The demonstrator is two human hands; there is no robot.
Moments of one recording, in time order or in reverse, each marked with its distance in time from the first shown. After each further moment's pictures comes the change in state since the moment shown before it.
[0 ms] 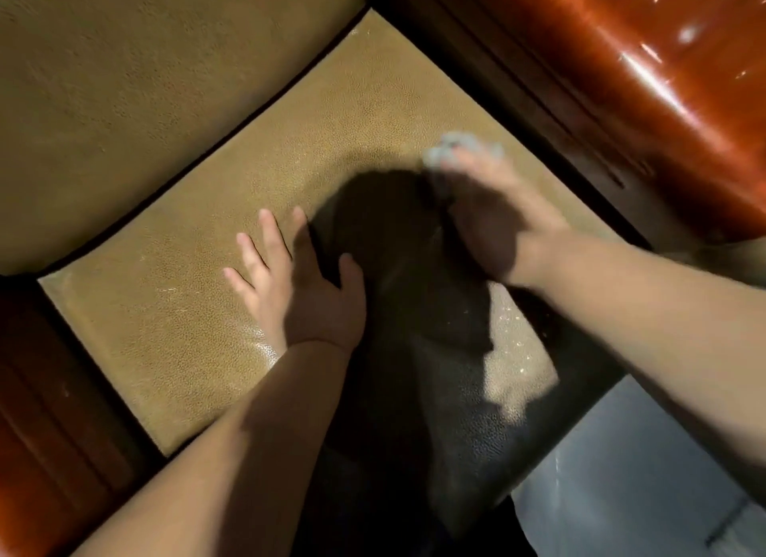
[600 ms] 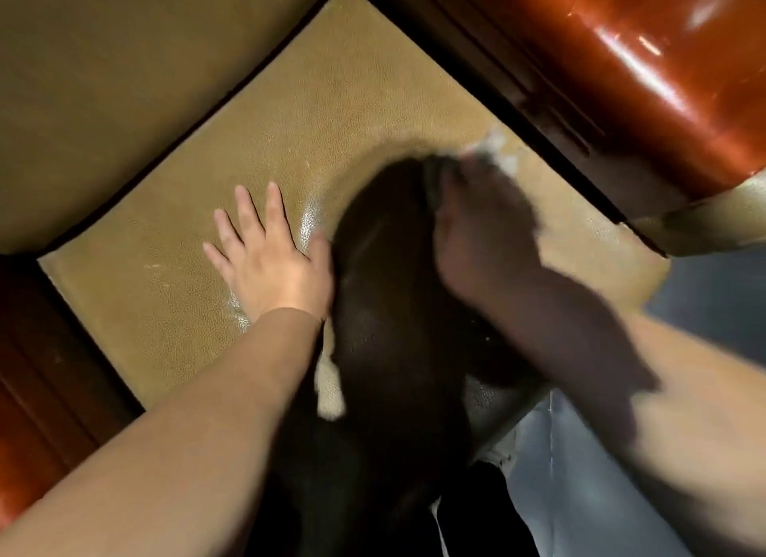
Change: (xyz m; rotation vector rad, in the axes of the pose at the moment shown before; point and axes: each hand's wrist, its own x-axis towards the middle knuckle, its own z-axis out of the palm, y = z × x) left_hand -0.001 -0.002 0.007 0.094 -0.031 -0.030; right_hand -0.058 -0.035 -0.008 -0.013 0.008 0.199
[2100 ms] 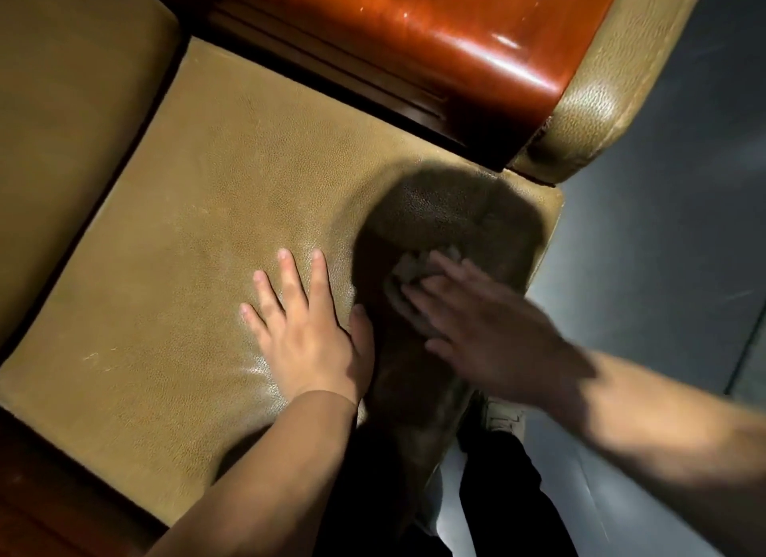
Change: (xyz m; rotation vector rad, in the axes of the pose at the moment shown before) left_hand -0.100 0.051 0.005 0.107 -0.078 0.429; right_hand -0.159 0.064 0.013 0.043 -0.015 -0.214
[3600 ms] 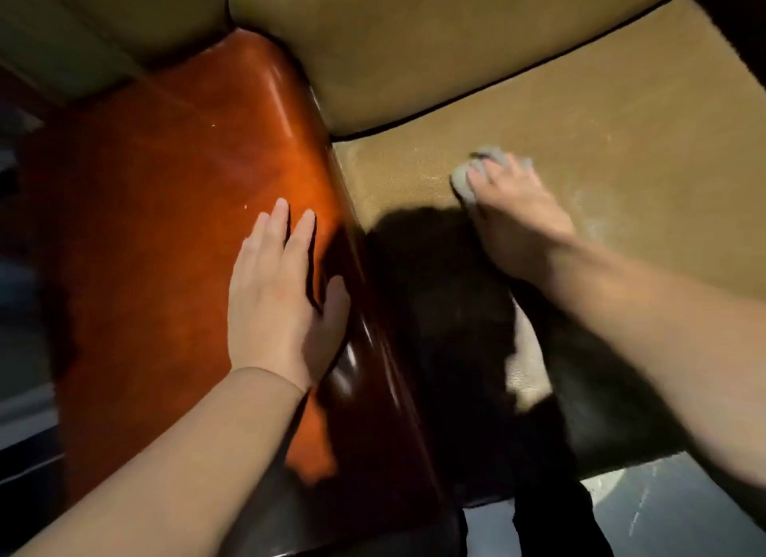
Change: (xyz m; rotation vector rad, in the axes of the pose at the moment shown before) left_hand -0.153 -0.284 -0.156 -0.149 0.124 -0.453; right_hand 0.233 -0.223 0.062 -0.130 -0.128 -0.270
